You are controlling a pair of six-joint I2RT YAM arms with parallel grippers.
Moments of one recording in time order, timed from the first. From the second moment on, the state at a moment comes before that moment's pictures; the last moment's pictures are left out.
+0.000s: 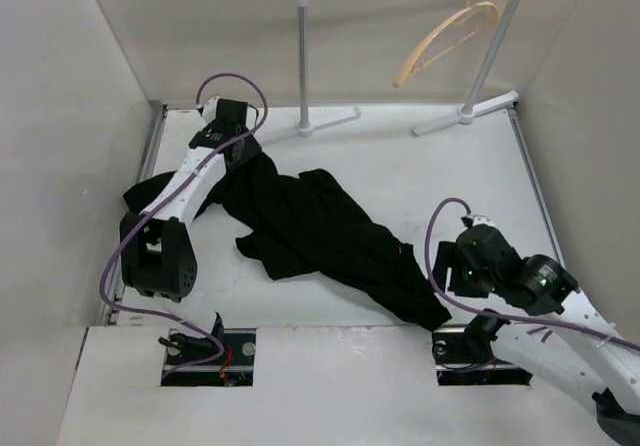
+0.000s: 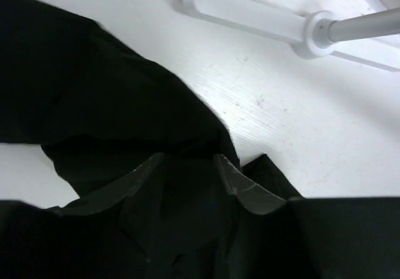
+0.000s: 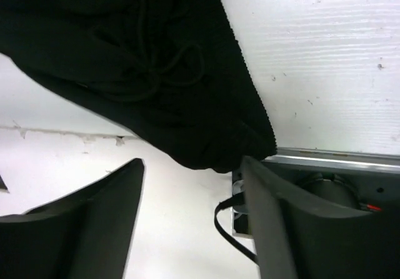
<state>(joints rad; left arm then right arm) -0.21 1.67 1.43 -0.56 -0.25 -0.73 0.71 0.62 0.81 -1.20 0.14 0.79</state>
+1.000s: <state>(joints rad) -0.77 1.29 0.97 -0.55 -0.32 -1.00 0.66 1.38 0.84 -0.28 -0.08 0.78</state>
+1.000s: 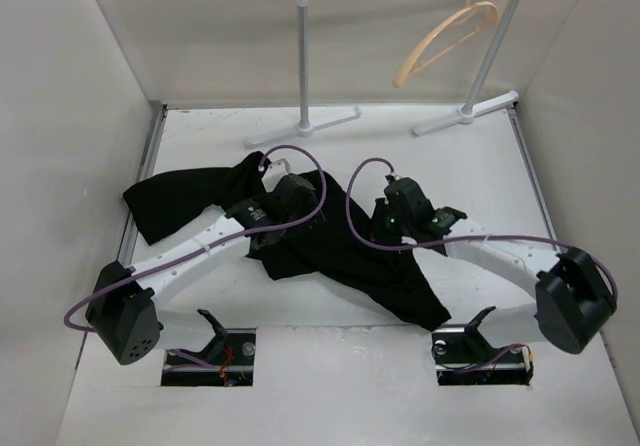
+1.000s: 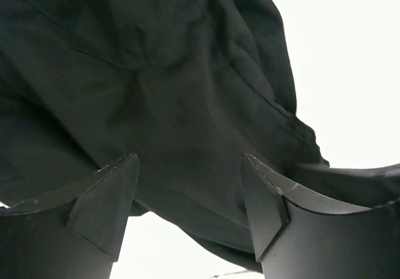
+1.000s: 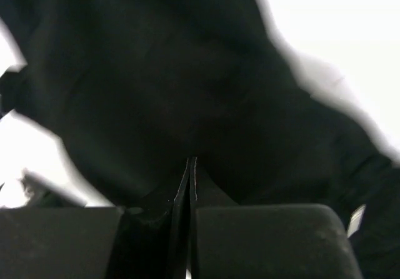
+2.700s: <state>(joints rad) -0.79 0.97 0.48 -0.54 -0.32 -1.31 0.75 1.36 0.68 -0.20 -0.16 0.84</state>
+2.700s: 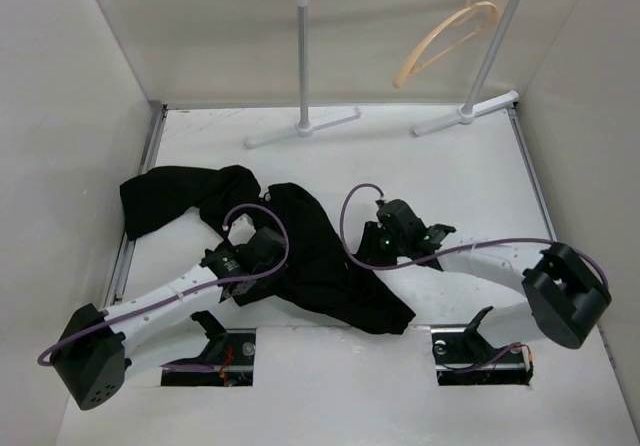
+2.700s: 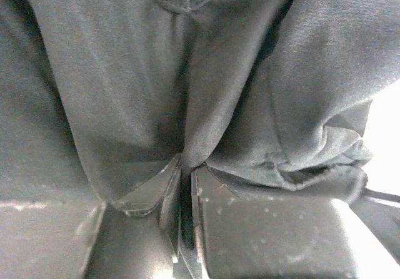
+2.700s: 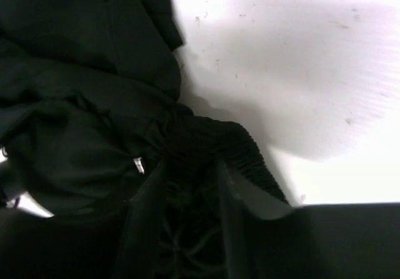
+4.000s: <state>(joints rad) -0.52 1.10 0.61 -0.64 -0.33 -1.03 0.08 1.12 1.06 -0.34 0.03 0.81</state>
